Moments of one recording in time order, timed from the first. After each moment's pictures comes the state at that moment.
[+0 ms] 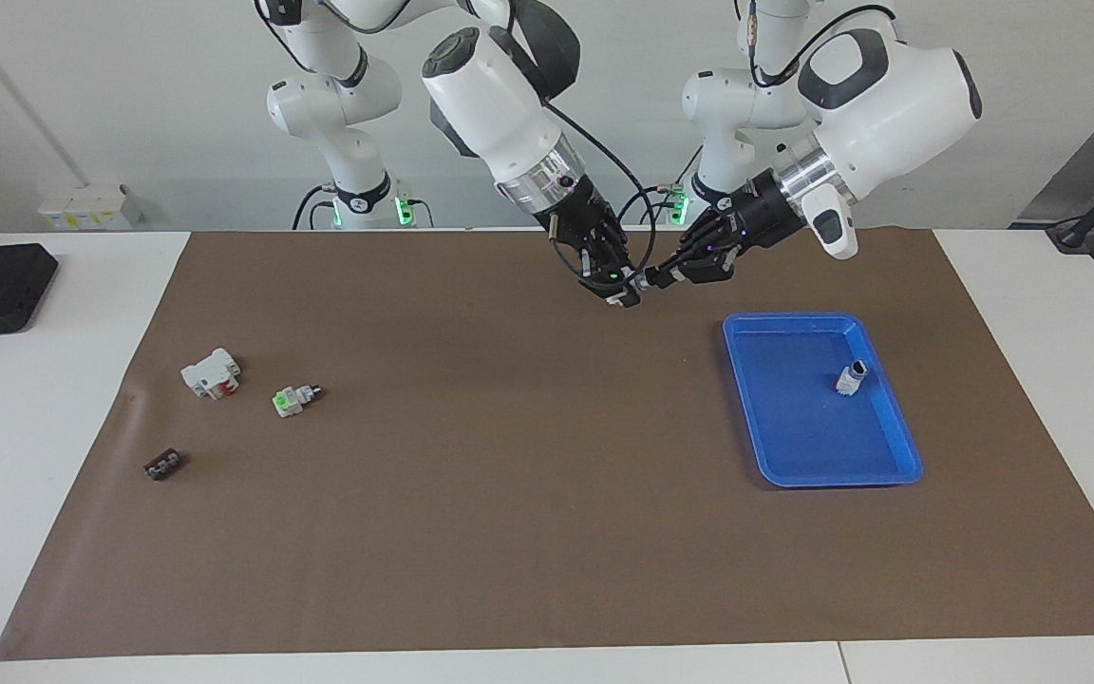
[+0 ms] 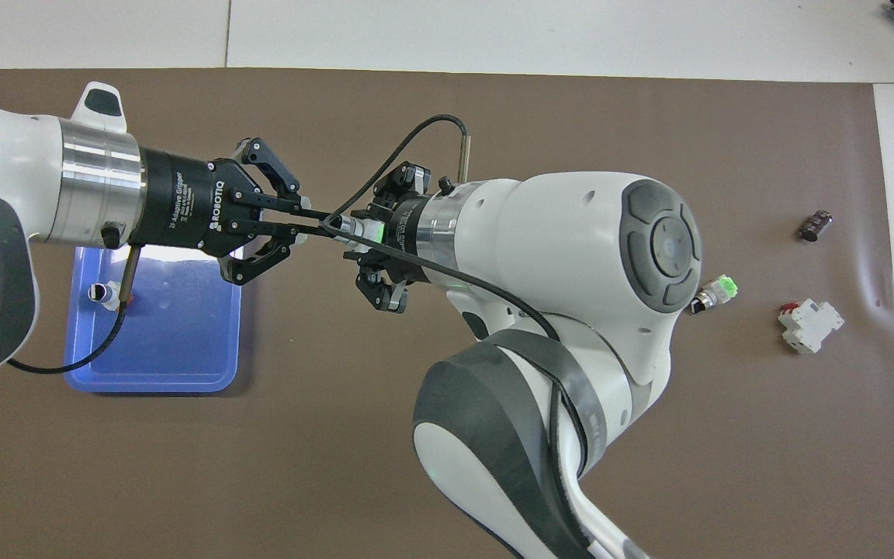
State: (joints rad) left arm -0.15 0.02 -0.11 -1.72 -0.79 1.89 -1.36; right arm 0.41 0.23 0.22 -1.58 0.43 2.33 2.13
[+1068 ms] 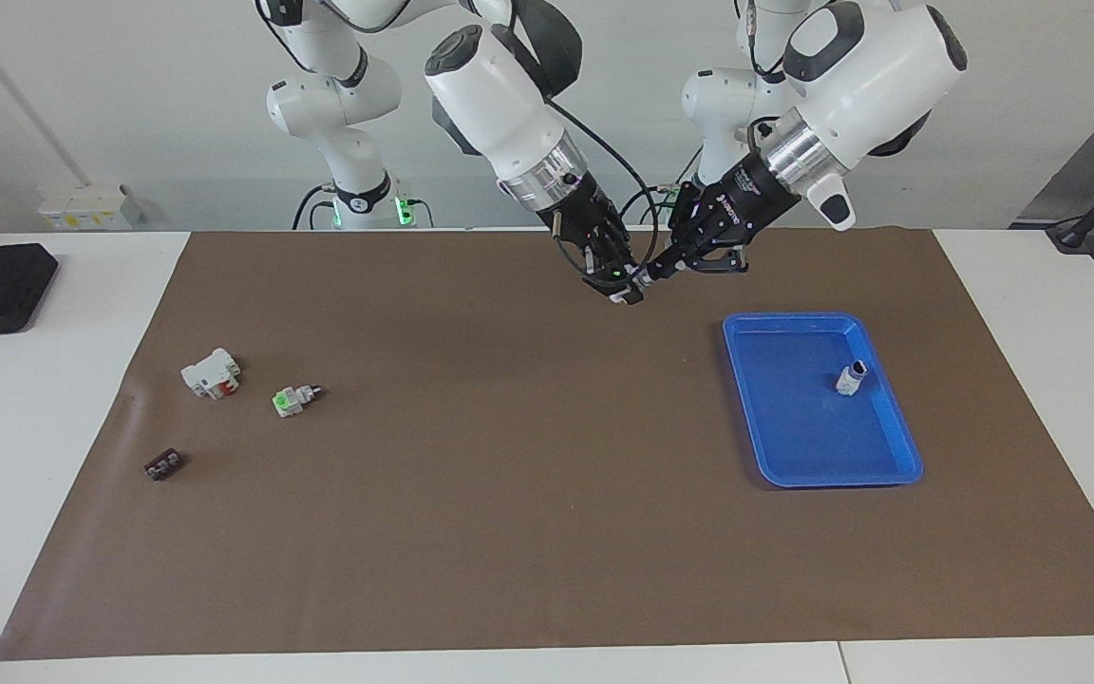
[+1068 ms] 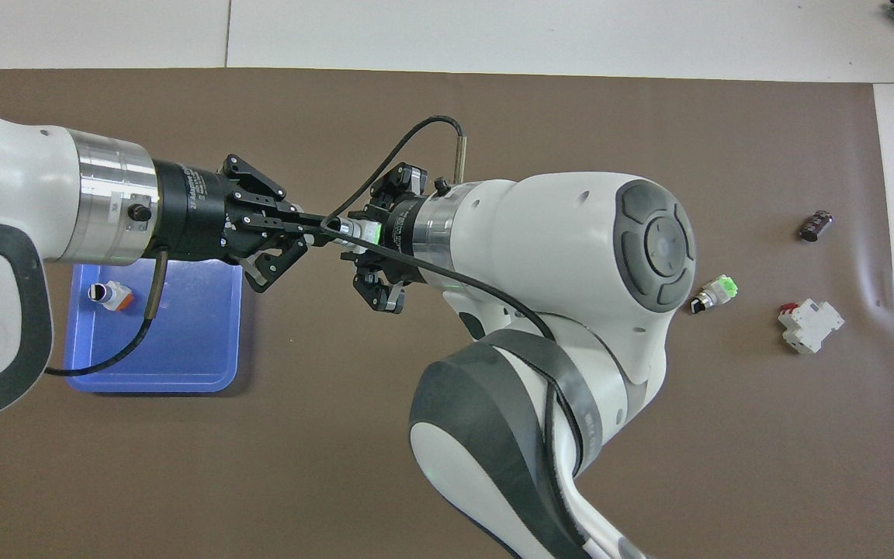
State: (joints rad) left arm -0.19 -0.02 -0.12 -1.72 -0.64 1.93 -2.17; right arm 0.41 0.24 0.22 -1.58 0.43 2.33 2.13
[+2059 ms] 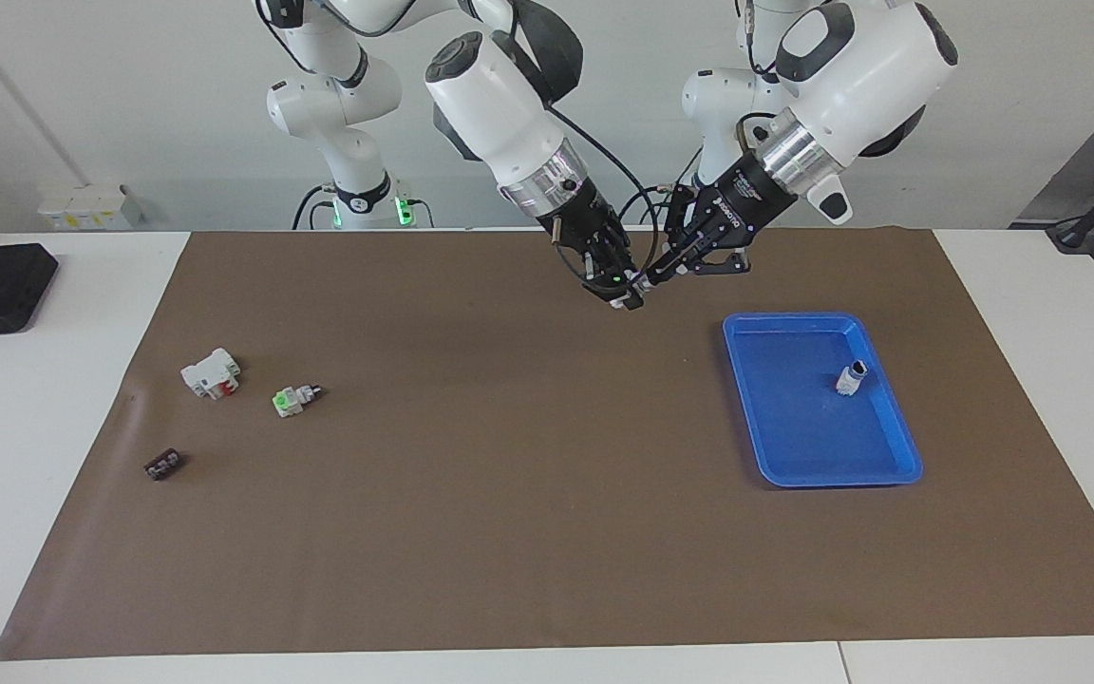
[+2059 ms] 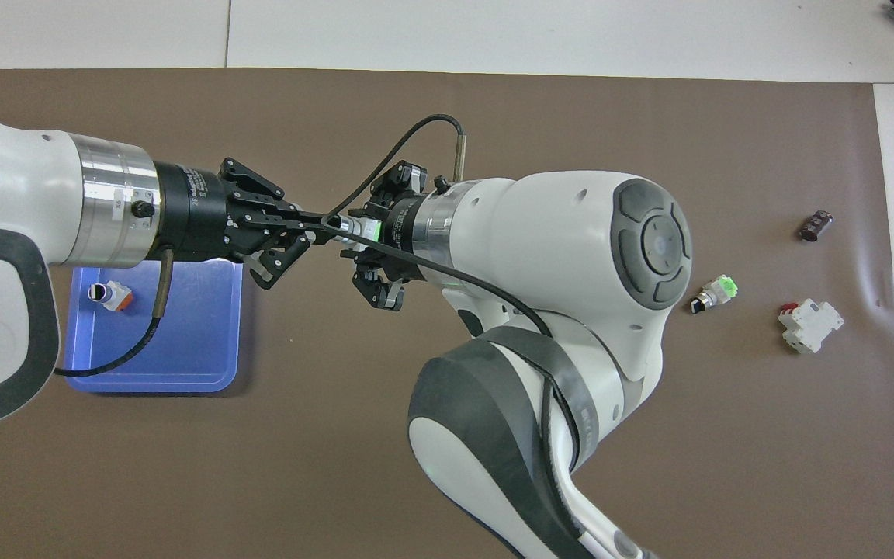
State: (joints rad) left arm -0.19 -0.03 -0.13 -1.75 -0.64 1.97 -2.24; right arm 0.41 0.24 0.22 -1.58 0.43 2.34 2.13
